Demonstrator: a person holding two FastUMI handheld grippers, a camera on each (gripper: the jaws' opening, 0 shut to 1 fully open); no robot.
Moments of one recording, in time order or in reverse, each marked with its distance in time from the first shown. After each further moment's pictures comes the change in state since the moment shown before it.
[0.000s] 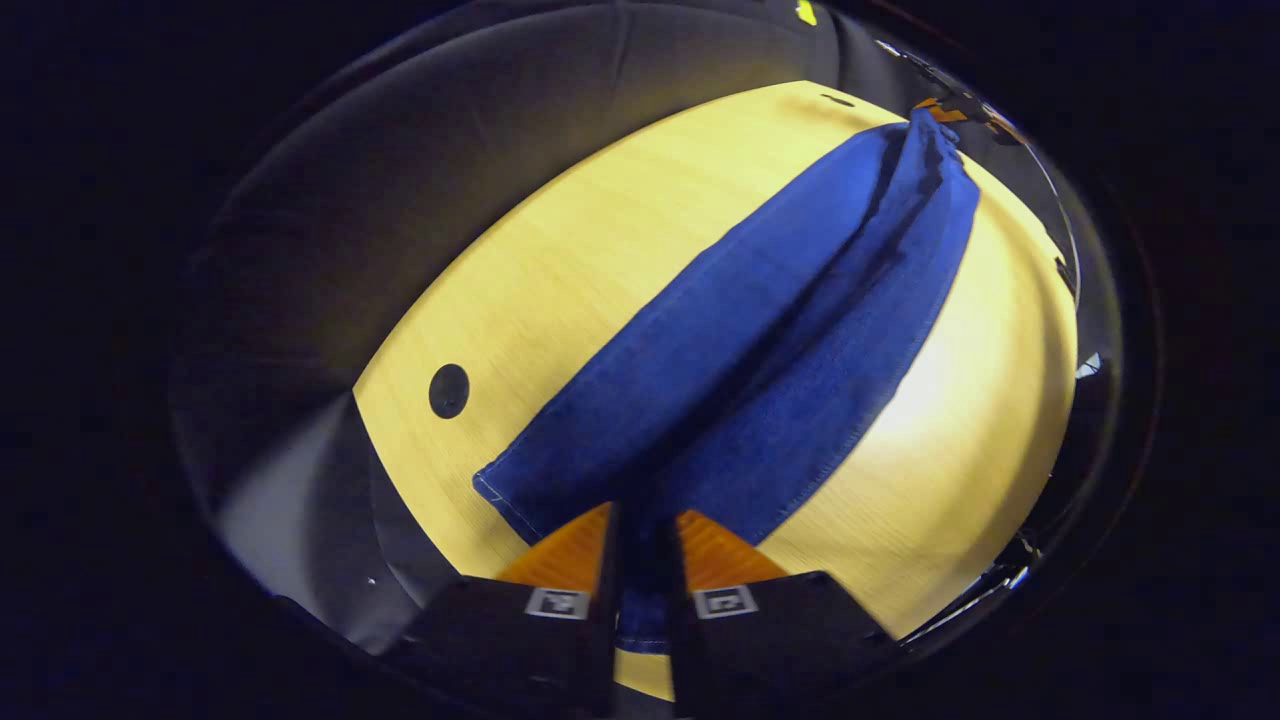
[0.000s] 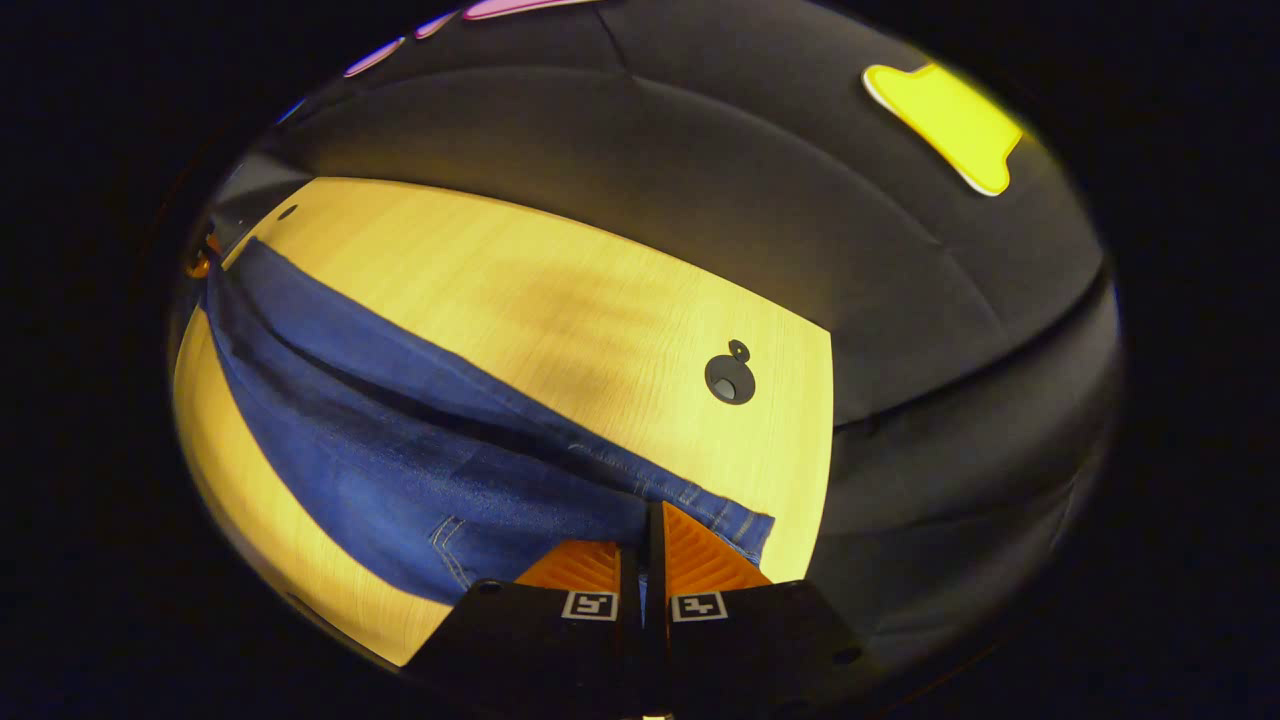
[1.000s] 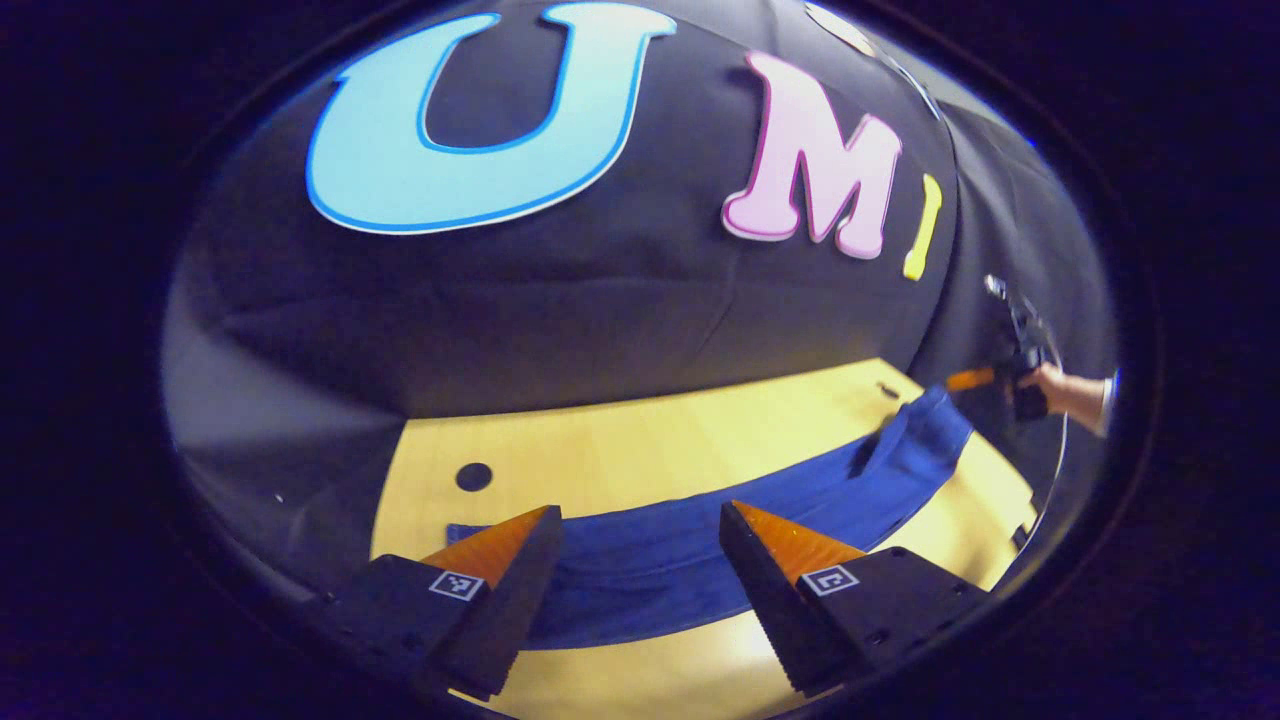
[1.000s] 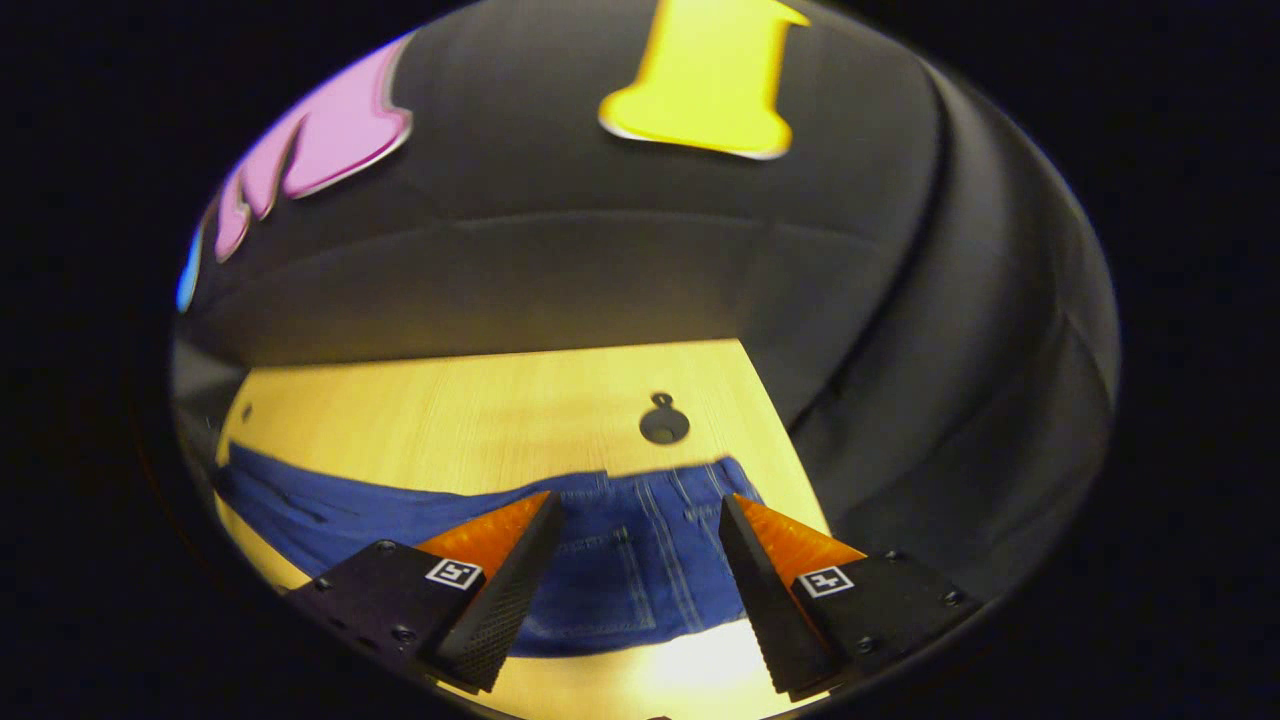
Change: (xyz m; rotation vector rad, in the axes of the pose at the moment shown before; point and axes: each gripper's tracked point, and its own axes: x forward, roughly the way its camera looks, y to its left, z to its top) left arm -0.151 -0.053 0.111 -0.652 -0.882 -0.031; right arm -0.074 -0.034 -0.004 0.693 -0.236 -0.039
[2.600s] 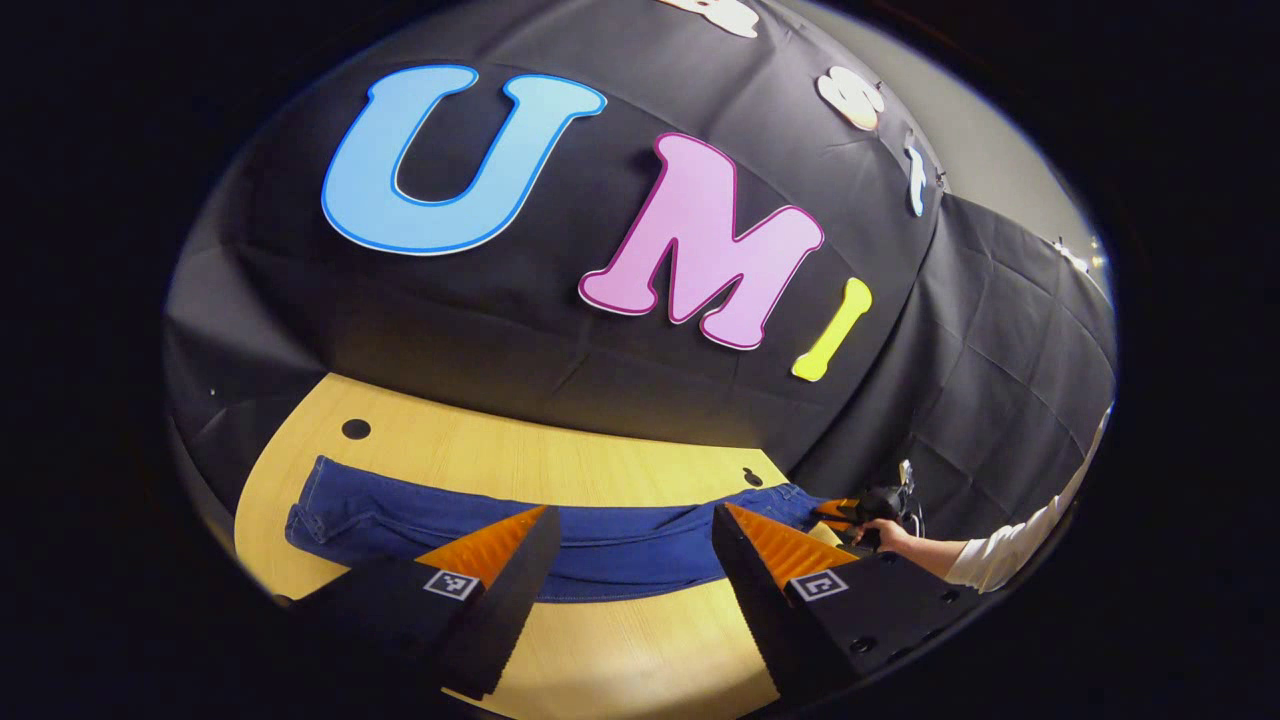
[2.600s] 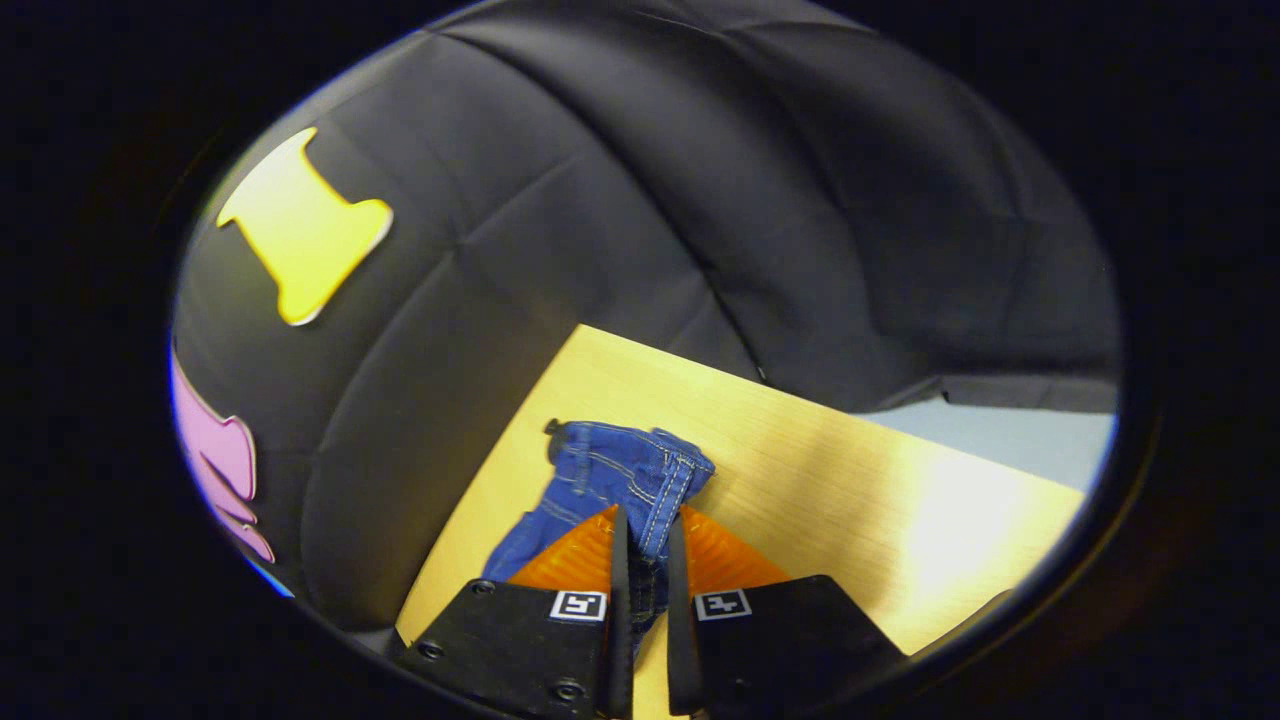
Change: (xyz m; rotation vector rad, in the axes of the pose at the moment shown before) left arm -0.070 -0.146 0.015 -0.150 -0.064 -0.085; right arm 0.012 -0.070 -0.024 0.627 -0.159 0.020
